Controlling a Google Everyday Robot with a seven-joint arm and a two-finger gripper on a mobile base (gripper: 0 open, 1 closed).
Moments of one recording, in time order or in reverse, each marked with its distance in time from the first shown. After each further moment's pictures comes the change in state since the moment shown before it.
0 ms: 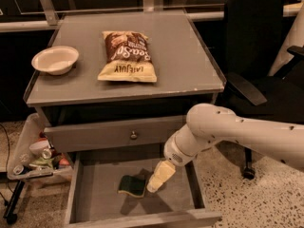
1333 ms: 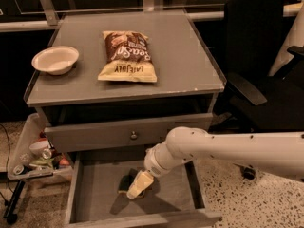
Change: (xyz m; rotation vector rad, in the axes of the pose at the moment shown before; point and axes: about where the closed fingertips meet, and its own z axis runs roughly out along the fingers) arm -0.028 0.002 0.093 0.018 -0.117 -0.051
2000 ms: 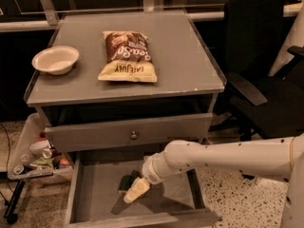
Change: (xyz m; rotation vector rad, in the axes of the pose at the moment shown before) arm 0.019 -0.007 0.051 -0.003 -0.053 0.034
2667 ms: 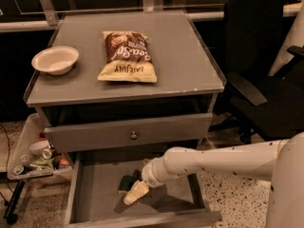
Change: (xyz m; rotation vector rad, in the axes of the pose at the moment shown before) arm 0.017 -0.013 0.032 0.016 -0.028 0.003
